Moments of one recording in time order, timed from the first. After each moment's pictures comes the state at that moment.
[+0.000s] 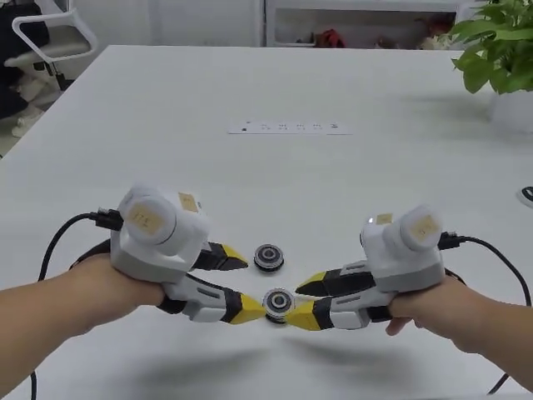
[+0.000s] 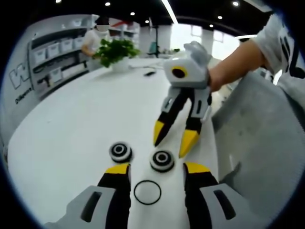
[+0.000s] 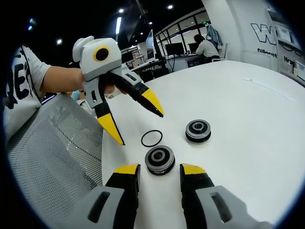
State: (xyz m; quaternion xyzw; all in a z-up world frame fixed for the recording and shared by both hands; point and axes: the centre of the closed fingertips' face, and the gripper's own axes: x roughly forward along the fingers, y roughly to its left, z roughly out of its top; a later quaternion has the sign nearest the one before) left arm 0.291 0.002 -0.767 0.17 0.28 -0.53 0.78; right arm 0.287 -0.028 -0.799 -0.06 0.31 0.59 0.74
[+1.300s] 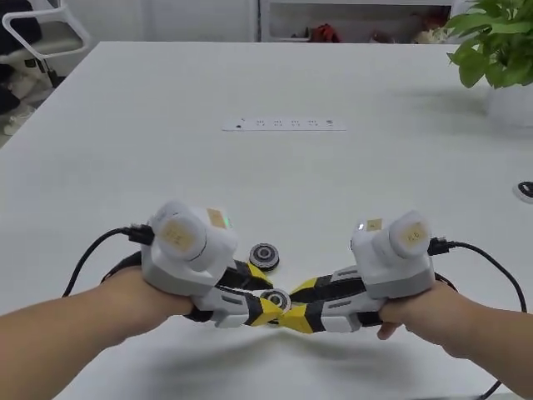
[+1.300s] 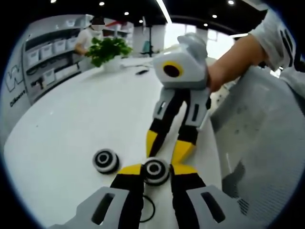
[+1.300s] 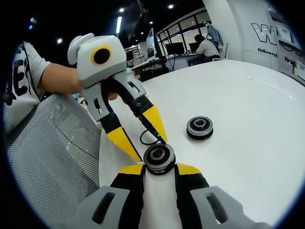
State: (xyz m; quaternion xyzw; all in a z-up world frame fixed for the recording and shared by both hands) left arm 0.289 -0.029 -0.786 0.17 0.27 -0.55 0.77; right arm 0.287 -0.024 -0.807 -0.06 0.31 0.59 0.74
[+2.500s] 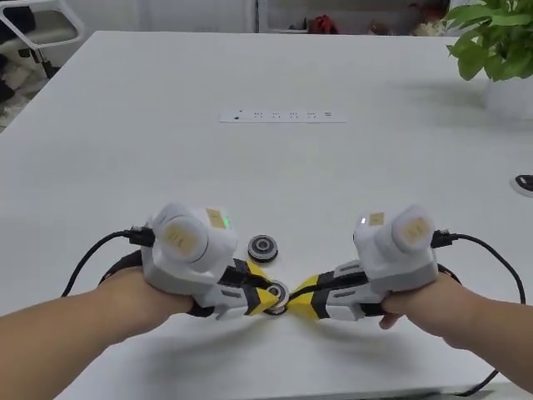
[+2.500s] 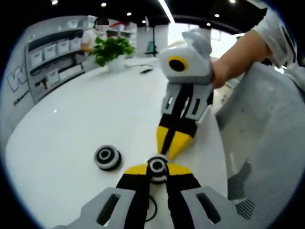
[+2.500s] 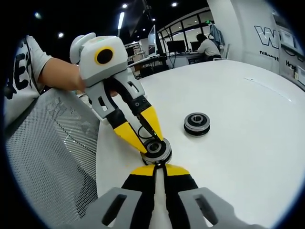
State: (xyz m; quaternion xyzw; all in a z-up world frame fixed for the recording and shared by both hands) left arm 0.292 -0.026 -0.793 0.17 0.27 -0.53 0.78; right arm 0.289 -0.033 -0.812 -0.09 0.31 0.59 0.74
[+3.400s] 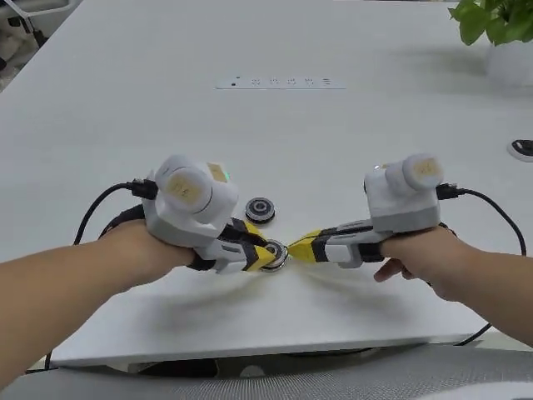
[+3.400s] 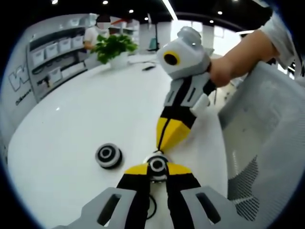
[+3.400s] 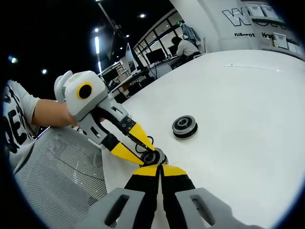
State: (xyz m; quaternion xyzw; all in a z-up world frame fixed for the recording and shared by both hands) left arm 0.290 -0.025 -0.793 0.18 0.28 -0.52 0.79; right arm 0.292 -0.040 -0.794 0.05 0.34 0.54 0.77
